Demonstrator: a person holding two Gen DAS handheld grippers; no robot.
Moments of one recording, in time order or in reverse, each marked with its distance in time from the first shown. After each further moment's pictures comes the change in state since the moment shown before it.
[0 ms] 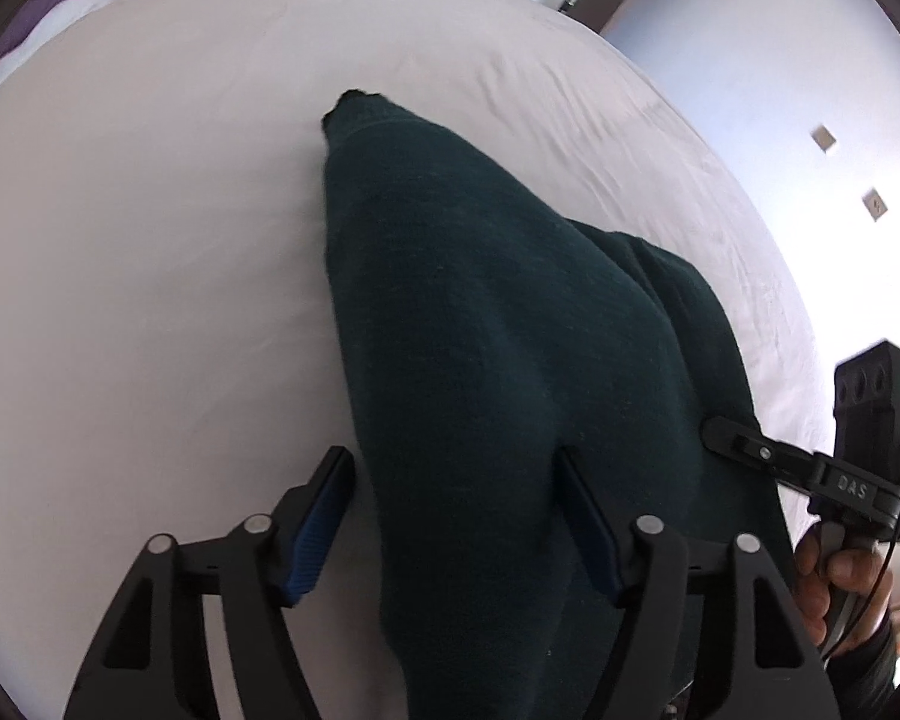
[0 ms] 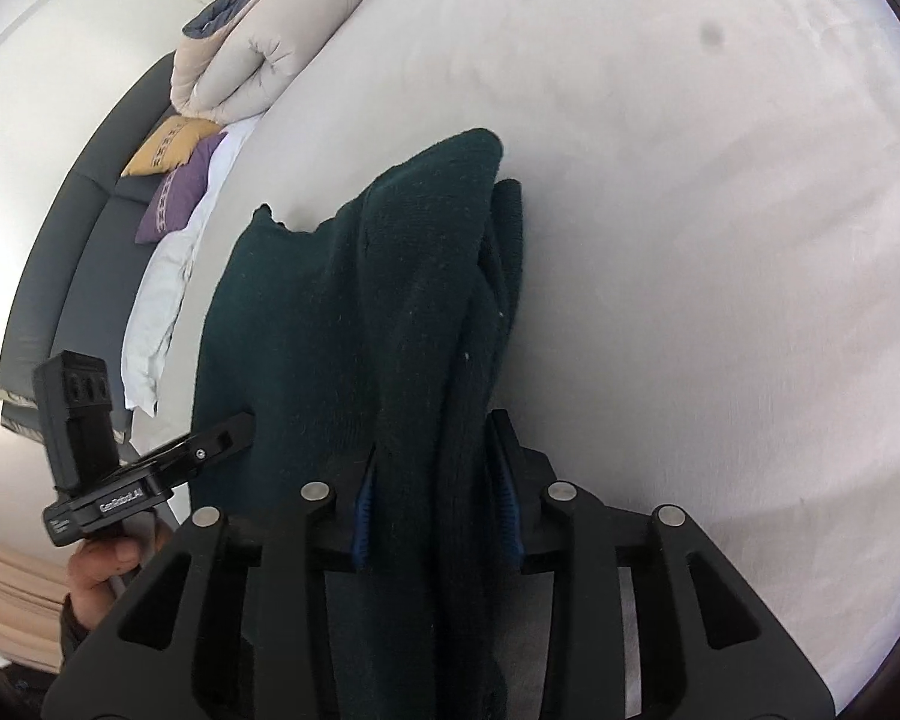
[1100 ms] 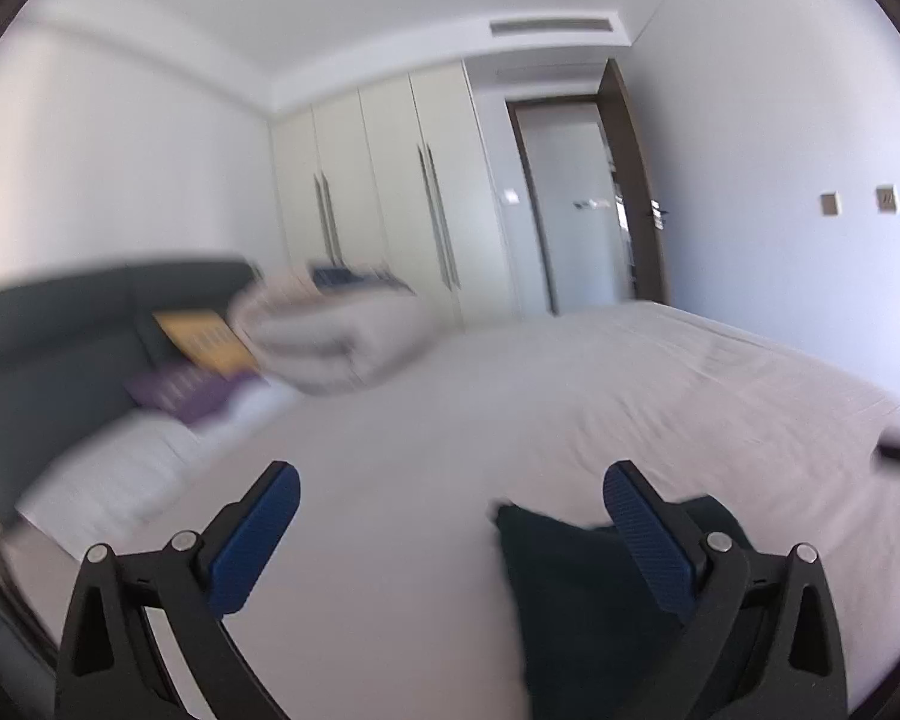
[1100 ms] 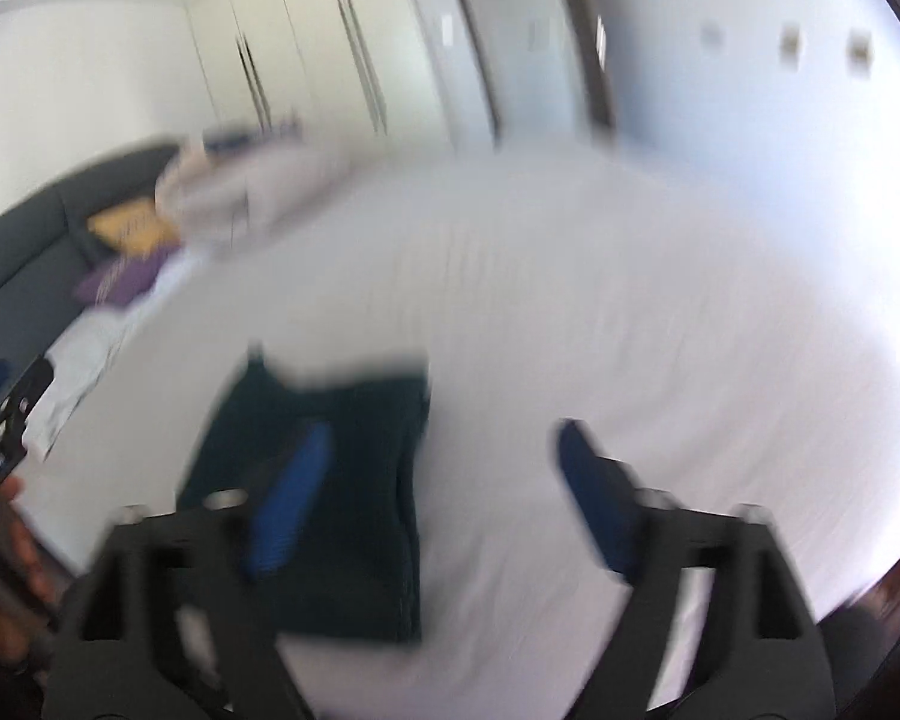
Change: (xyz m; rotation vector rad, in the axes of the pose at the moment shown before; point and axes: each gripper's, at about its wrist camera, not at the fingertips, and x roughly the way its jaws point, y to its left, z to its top) left arm -0.197 -0.101 -0.107 0.347 -0.931 0.558; right arm -0.246 0.055 -0.117 -0.298 -0.661 -0.369
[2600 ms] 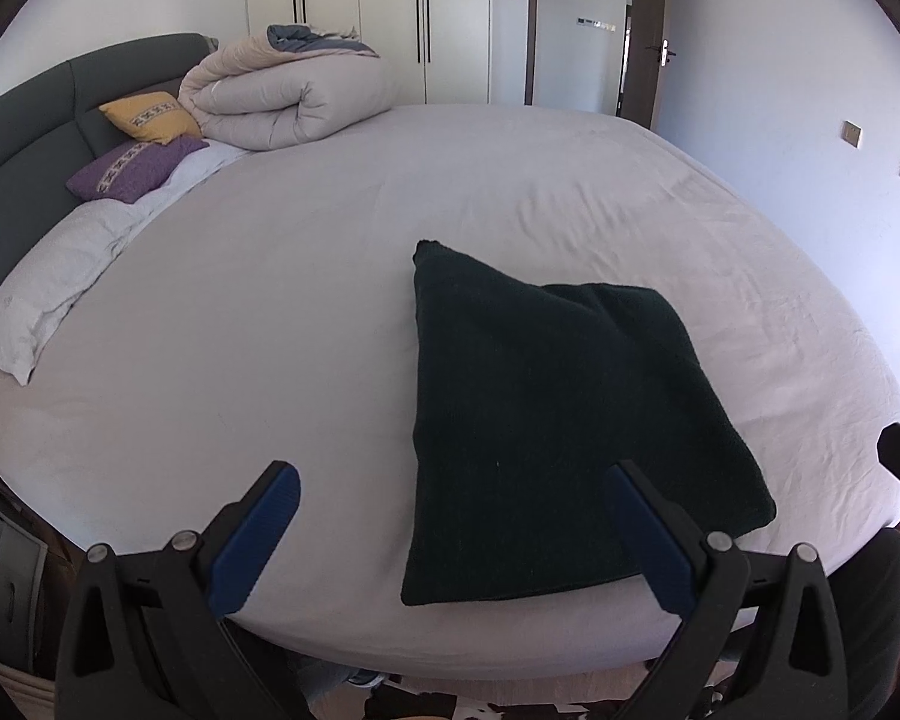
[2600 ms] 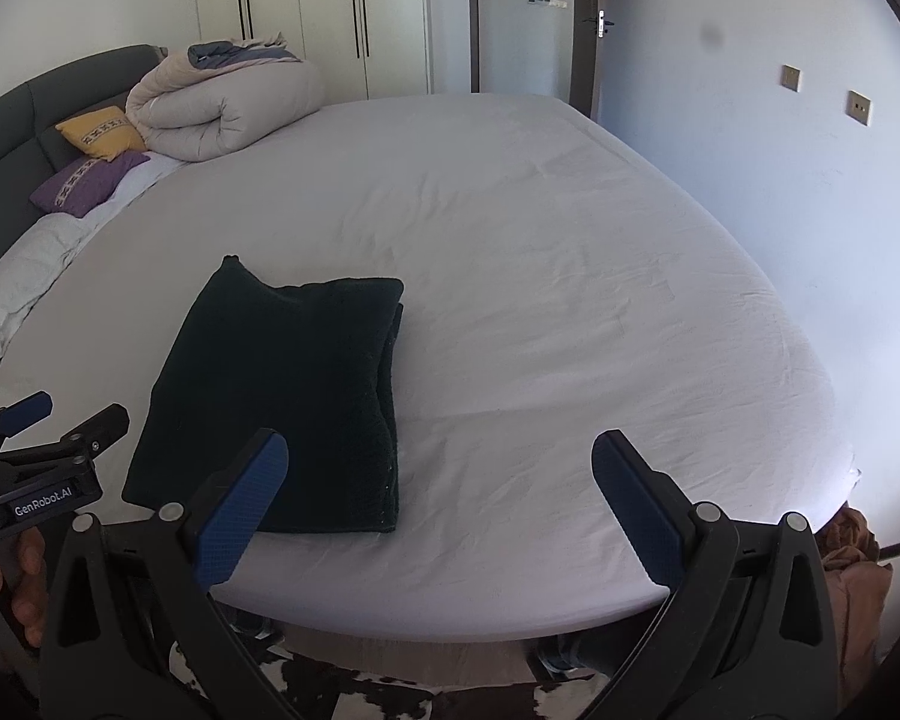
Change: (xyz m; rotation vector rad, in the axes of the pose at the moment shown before) left arm 0.029 -0.023 -0.071 -0.156 0.610 -0.174; right arm -0.008 0.029 -0.027 -0.132 0.270 -0.133
